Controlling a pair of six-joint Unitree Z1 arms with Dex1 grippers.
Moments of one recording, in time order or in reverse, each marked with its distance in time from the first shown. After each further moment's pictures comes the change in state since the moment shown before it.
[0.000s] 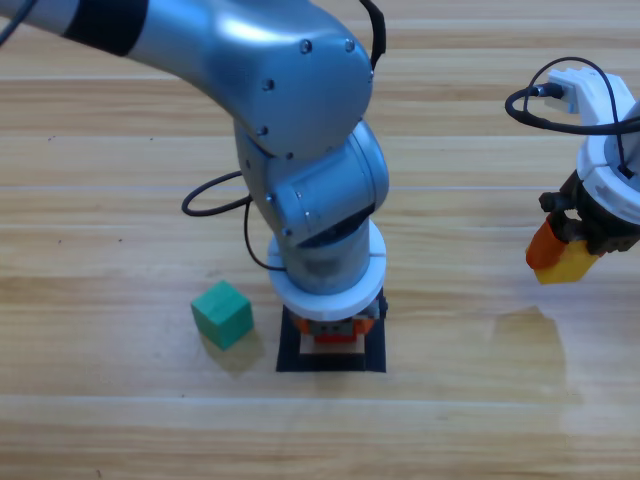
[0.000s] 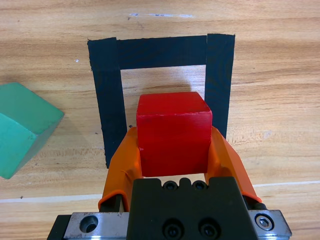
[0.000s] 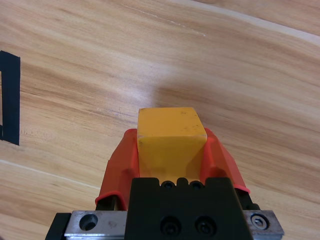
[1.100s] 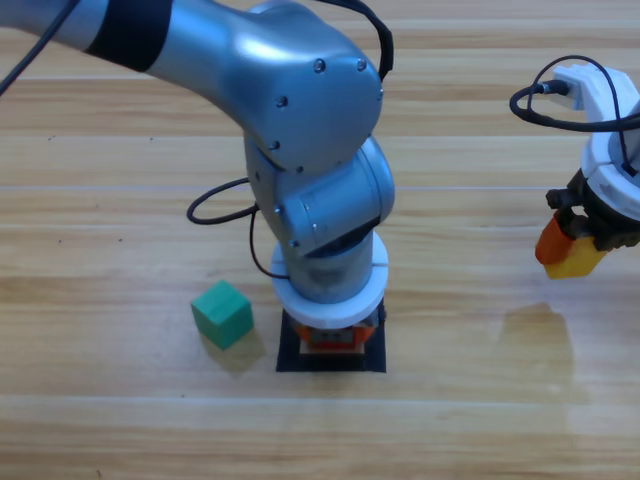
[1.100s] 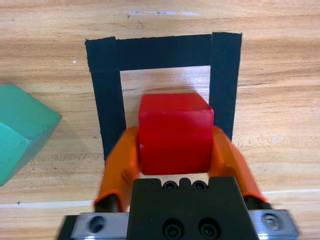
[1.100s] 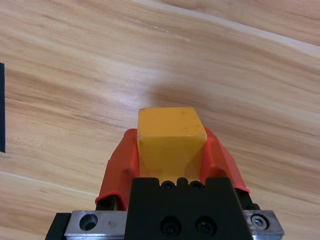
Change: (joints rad) arm 0 -0.005 0.023 -0.002 -0.003 0.010 0.000; arm 1 0.000 0.000 -0.006 0.010 -0.045 0.000
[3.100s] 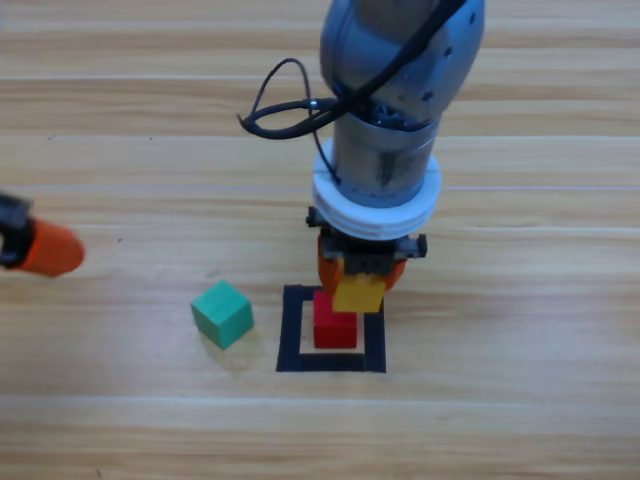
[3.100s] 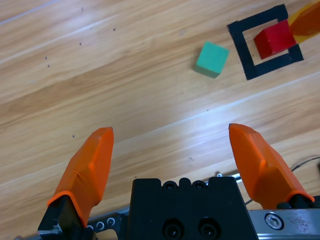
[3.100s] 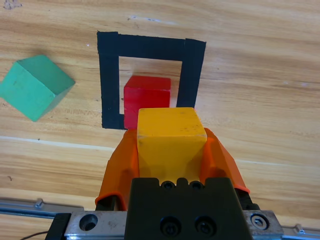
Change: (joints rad) arm 0 -0.037 -0.931 0.501 0.148 0.229 0.364; arm 1 0.404 0.416 -0.869 0.588 -0.033 0.574
